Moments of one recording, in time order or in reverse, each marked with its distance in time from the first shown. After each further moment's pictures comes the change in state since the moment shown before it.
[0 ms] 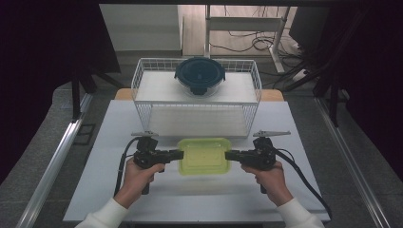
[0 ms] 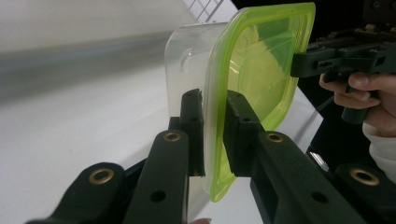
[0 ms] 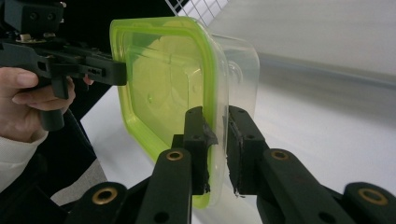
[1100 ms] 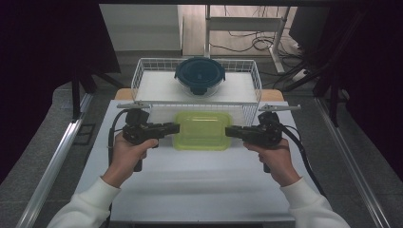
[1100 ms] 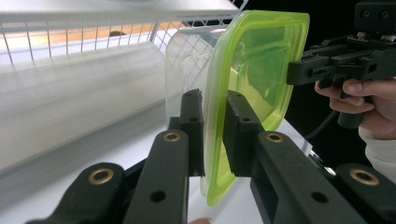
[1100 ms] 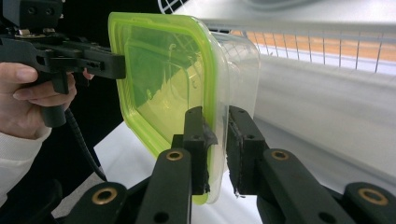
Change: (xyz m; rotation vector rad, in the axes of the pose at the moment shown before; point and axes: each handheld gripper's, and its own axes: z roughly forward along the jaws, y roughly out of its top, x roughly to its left) left arm -0.034 0.069 -0.047 -0.101 0.022 0.108; right arm 0.035 0.070 -0.029 -0.087 0.005 -0.105
